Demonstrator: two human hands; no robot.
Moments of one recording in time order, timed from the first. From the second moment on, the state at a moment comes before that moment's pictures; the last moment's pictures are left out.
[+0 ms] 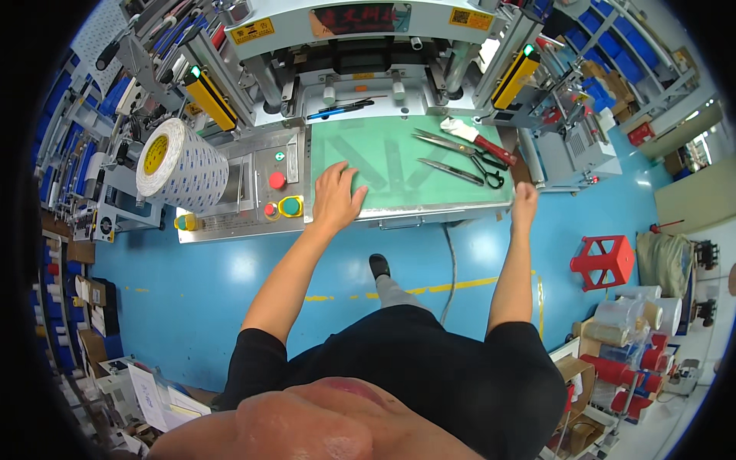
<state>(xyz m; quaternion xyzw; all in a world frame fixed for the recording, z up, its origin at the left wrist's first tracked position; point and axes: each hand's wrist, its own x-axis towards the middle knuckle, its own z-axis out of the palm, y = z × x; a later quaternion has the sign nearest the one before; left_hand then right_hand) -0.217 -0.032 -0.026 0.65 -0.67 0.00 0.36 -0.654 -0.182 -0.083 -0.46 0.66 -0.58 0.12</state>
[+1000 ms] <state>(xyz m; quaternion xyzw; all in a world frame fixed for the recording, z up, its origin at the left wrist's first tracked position) -0.217 -0.033 -0.031 0.64 -0.68 0.02 0.35 -0.627 -0.173 -0.124 -0.39 0.63 -0.63 0.22</state>
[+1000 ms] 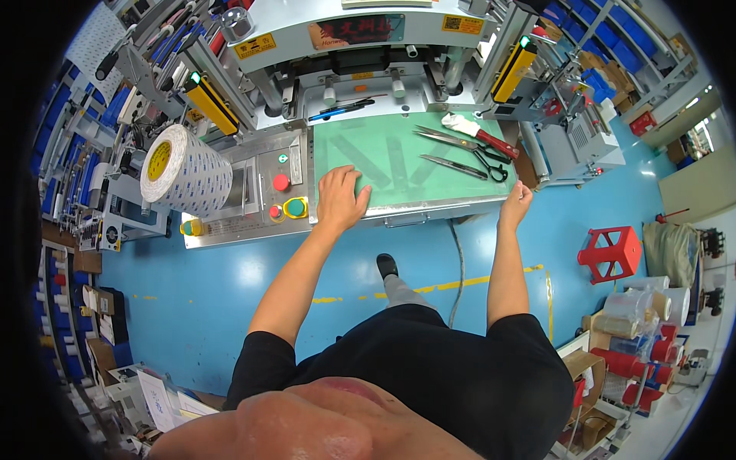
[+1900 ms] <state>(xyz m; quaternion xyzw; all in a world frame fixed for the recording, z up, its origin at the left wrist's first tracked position) -0.181 -0.247 0.031 0.65 -0.67 0.24 0.27 -0.620 -0.165 -0.115 -0.39 0.65 -0.62 0.20</state>
